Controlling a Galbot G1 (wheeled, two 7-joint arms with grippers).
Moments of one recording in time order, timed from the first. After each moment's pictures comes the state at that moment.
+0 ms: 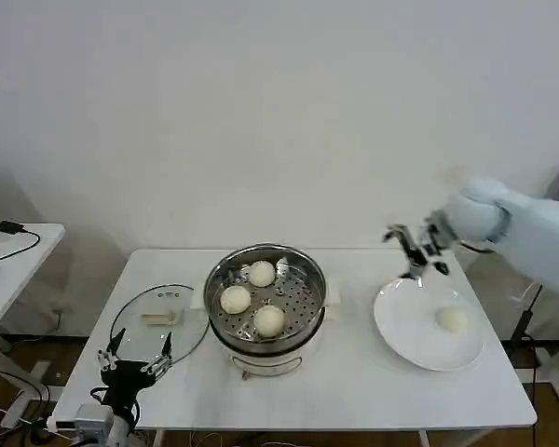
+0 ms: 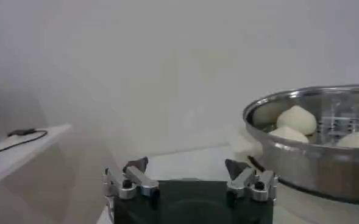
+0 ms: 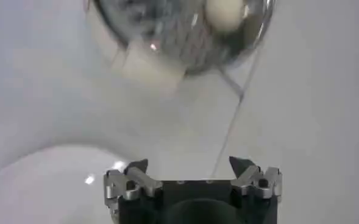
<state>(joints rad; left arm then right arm) 1.71 -1.17 -0.58 -2.26 -0.21 0.26 -0.21 0.43 0.47 -1.14 1.54 -0.01 -0.18 -0.91</state>
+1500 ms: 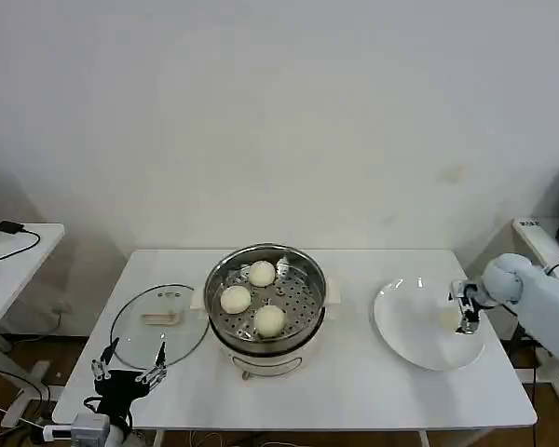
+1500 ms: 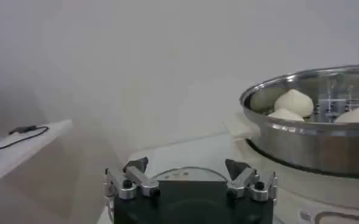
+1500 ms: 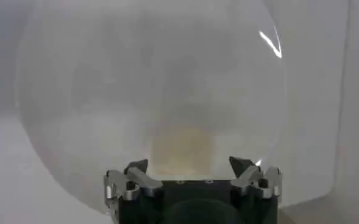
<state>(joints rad) 1.76 -1.16 -0.61 -2.25 -0.19 0.26 -0.22 -0.10 0.66 -0.72 1.00 -0.22 -0.14 -0.92</state>
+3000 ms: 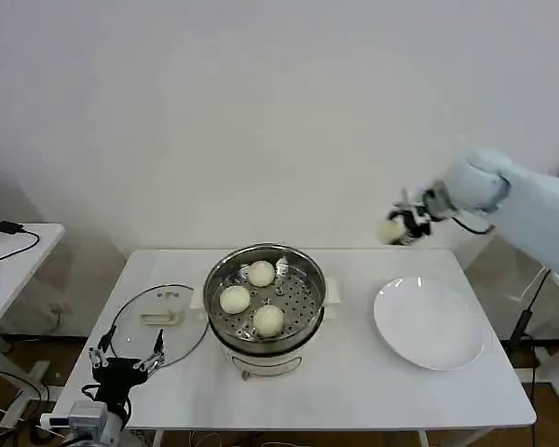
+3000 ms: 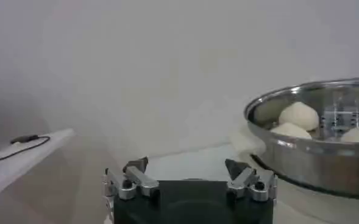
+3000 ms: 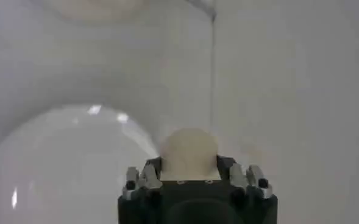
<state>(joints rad) 1.70 -1.15 -0.61 -2.25 -0.21 0.28 -0.24 0.58 0.75 -1.13 1.44 0.24 -0.42 -0.90</state>
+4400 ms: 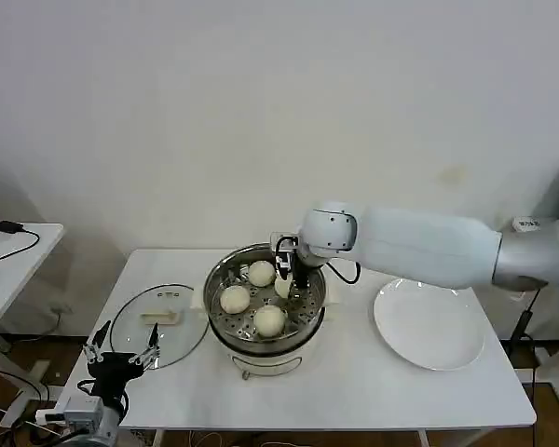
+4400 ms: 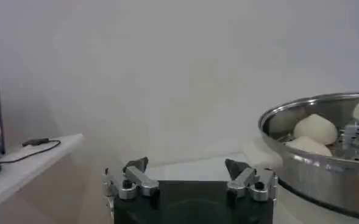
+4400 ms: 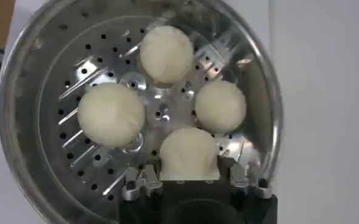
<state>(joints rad) 1.68 -1.17 -0.63 -2.25 -0.21 0.27 -0.24 0.49 1.12 -1.31 1.43 0.56 -0.72 -0.67</state>
